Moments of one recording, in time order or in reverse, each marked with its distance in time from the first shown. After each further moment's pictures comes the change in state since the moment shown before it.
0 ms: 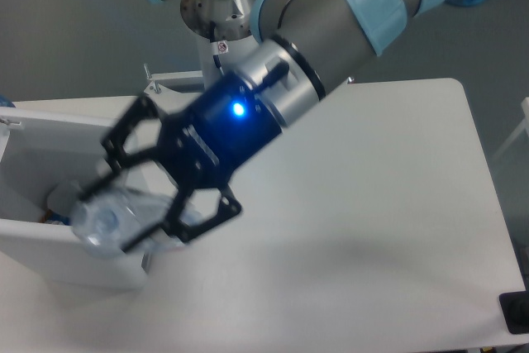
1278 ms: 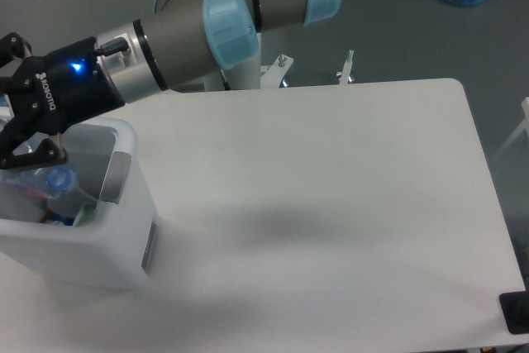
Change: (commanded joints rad) arm -0.183 0.126 -0.359 0.031 -0.008 0.327
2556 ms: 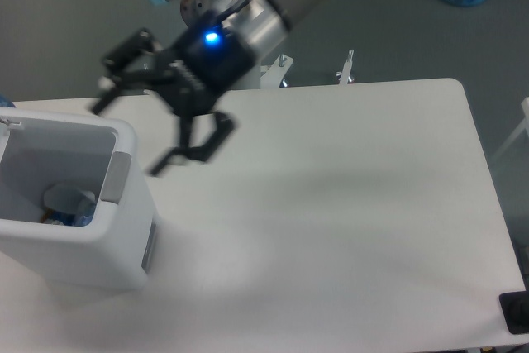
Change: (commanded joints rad) arm 0.304 0.147 -0.008 -0.006 0.593 0.118
